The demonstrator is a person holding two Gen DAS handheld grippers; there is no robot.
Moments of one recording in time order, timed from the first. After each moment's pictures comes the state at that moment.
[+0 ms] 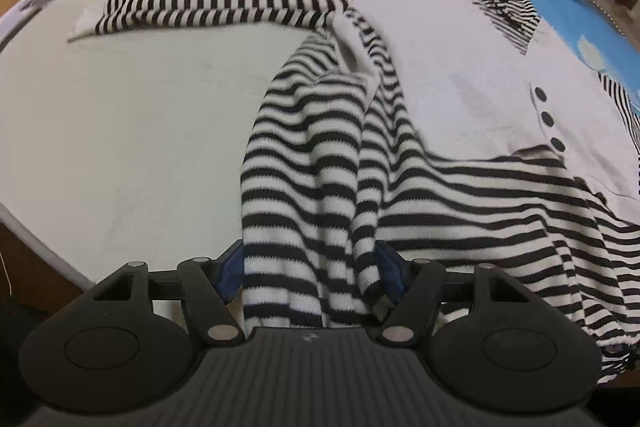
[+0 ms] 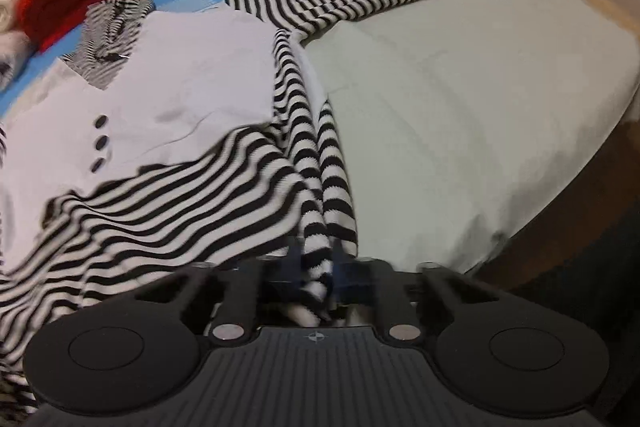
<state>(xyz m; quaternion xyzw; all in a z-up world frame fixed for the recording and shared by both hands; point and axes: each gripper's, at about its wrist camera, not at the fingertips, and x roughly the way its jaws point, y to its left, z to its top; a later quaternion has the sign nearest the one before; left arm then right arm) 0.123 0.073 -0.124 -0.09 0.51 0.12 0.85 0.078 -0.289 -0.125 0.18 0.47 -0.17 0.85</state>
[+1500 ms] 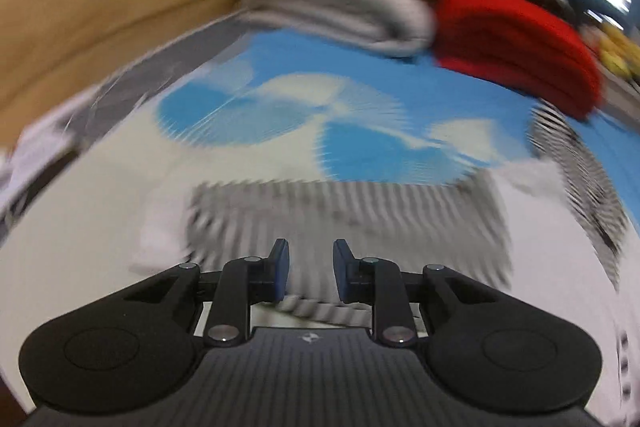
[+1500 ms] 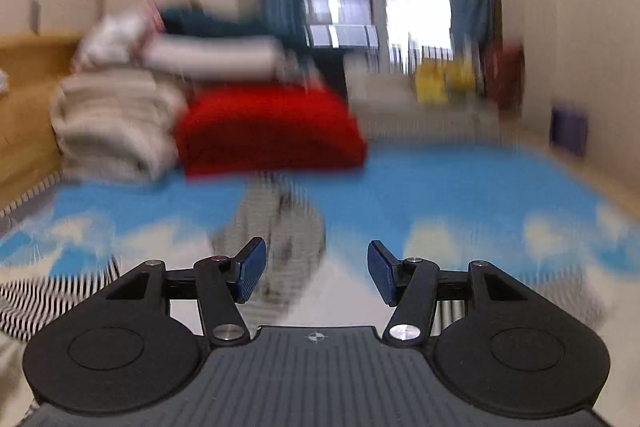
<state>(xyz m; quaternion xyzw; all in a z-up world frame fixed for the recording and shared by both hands) 0.292 0.280 -0.052 -0.12 0.38 0.20 0.90 0.259 -0.236 0.018 0.05 0.24 0.02 0.97</state>
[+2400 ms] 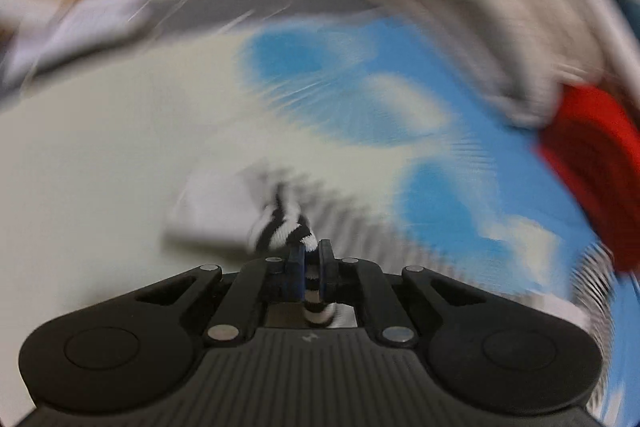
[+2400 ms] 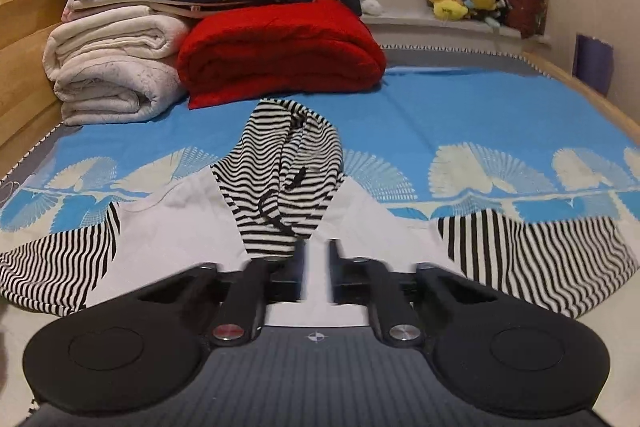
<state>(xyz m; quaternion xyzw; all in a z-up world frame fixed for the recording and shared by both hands) 0.325 0.326 -0.045 -0.28 0.34 0.28 0.85 0.308 -0.231 -0.003 0.06 0.34 0.05 0.94</state>
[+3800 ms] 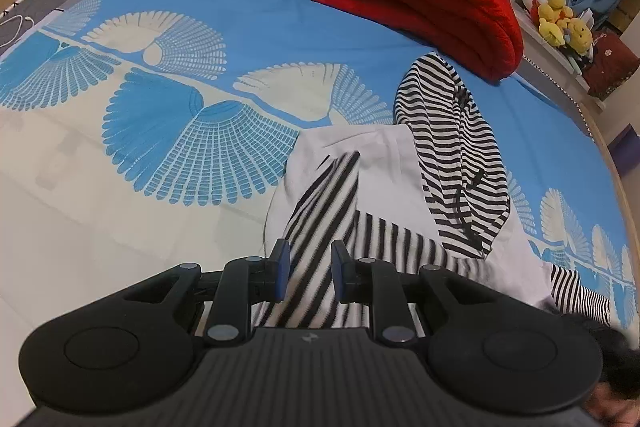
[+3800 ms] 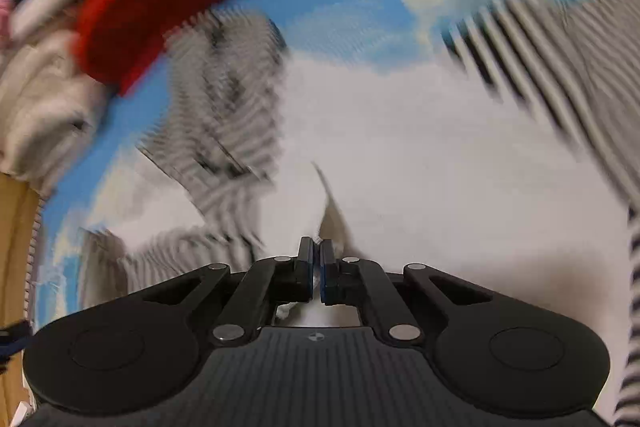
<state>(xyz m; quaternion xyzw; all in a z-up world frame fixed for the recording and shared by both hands) 0.401 0.145 -0.013 -0.18 0.46 0.06 0.87 0.396 -0.272 -0.115 0.29 0.44 0.02 0.85</state>
